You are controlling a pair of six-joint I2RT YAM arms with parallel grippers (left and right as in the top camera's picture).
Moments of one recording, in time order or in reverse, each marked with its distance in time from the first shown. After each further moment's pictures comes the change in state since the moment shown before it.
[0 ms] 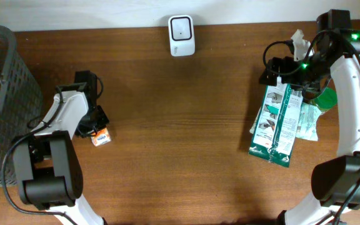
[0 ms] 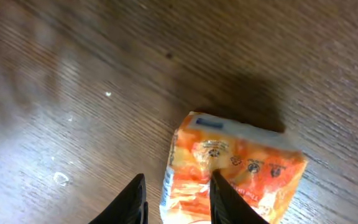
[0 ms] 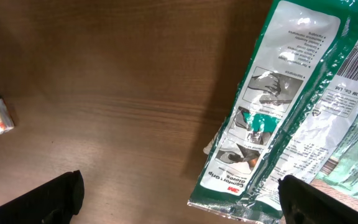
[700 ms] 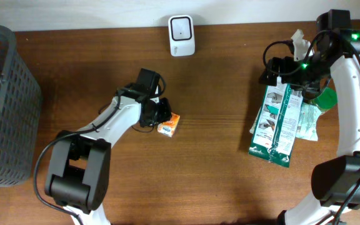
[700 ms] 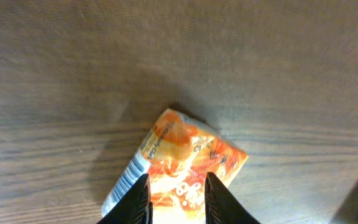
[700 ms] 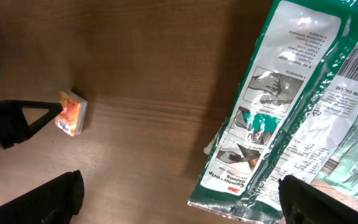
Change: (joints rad) left arm -0.408 0.000 -0.017 0.328 0.490 -0.112; right arm 0.000 0.000 0.000 -0.001 -0.004 0.001
